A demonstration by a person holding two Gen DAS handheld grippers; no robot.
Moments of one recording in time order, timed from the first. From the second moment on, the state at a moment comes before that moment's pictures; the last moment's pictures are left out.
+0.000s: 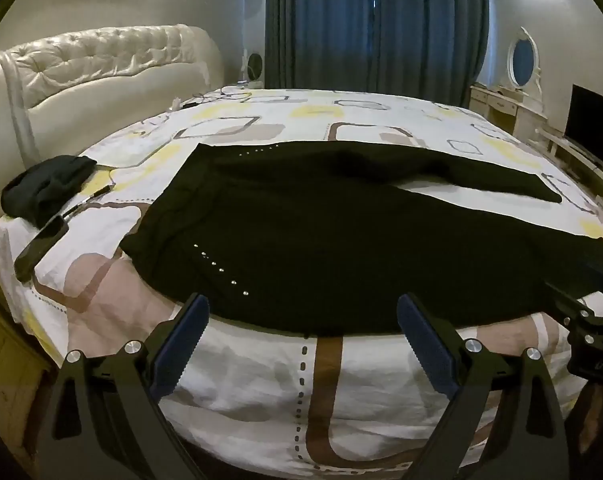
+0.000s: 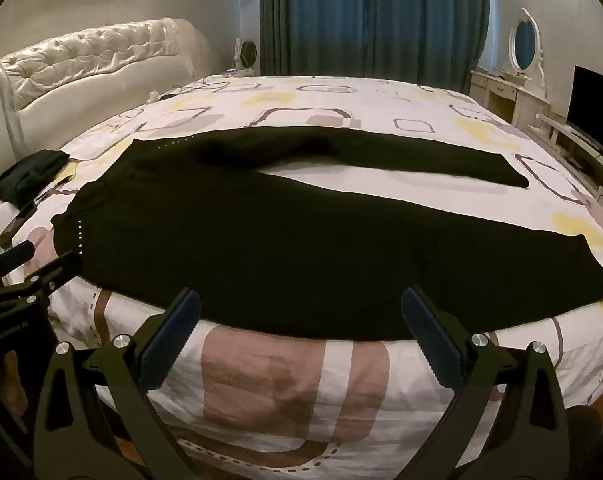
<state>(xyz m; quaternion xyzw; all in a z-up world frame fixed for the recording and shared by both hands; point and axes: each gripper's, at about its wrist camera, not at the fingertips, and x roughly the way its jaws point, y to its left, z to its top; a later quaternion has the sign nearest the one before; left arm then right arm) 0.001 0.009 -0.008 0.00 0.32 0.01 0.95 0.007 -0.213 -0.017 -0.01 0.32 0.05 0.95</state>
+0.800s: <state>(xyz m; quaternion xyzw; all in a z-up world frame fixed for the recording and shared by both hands) 0.001 0.009 -0.009 0.00 0.33 0.01 0.94 0.008 -0.220 -0.022 0.00 0.32 0.04 0.95</state>
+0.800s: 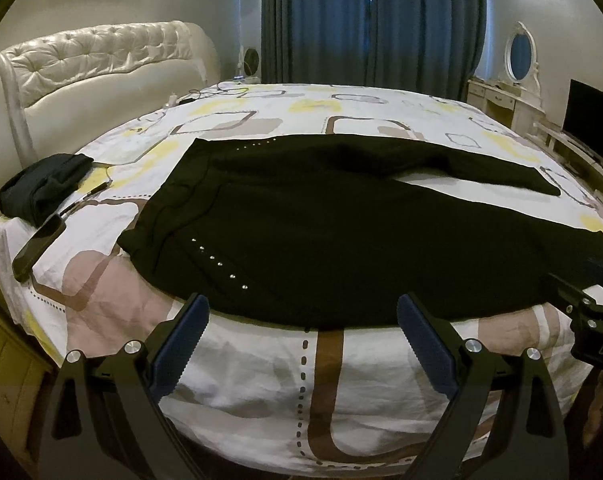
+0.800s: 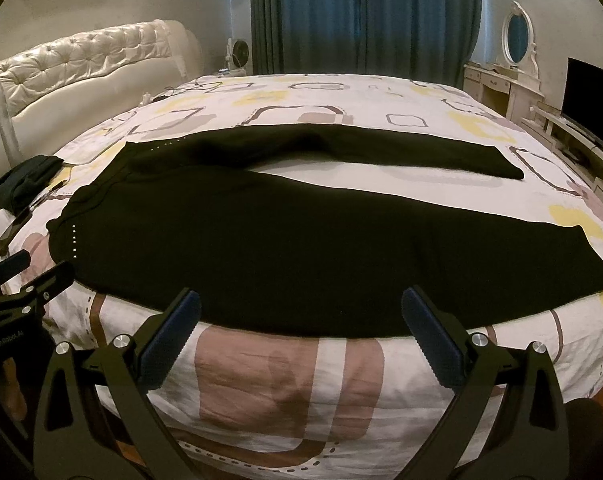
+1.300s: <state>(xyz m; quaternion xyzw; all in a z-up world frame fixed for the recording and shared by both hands) 0.003 0.010 -0.011 0.00 0.34 0.01 0.94 0.007 -0.224 -0.026 0.01 0.33 0.04 0.94</state>
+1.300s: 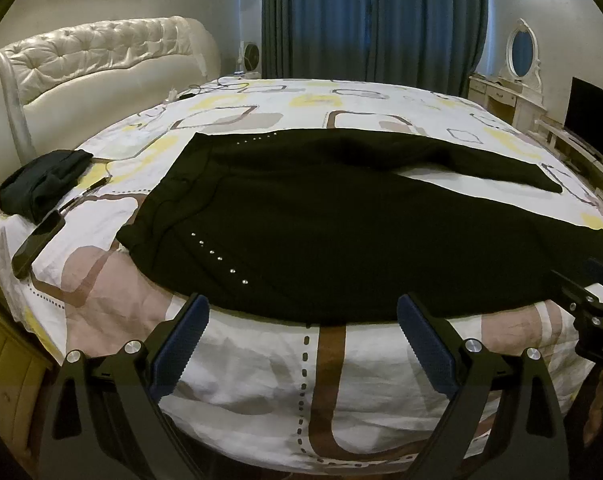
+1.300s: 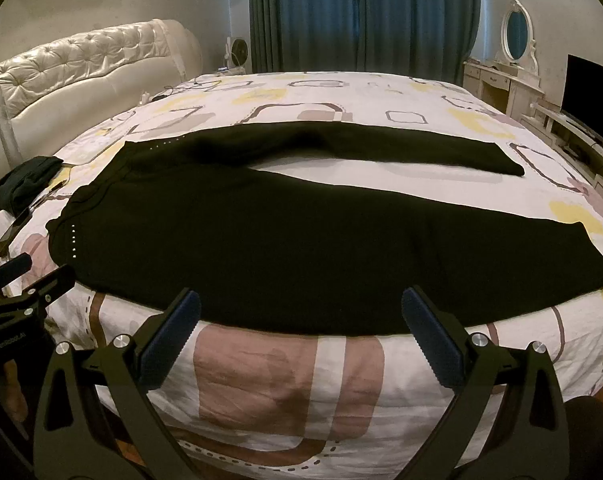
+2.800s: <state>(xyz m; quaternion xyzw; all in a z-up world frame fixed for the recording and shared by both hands) 0.302 0.225 0.002 -0.10 0.38 -0.02 0.92 0.095 -0.182 -0.024 -0.01 0.37 0.09 0.92</state>
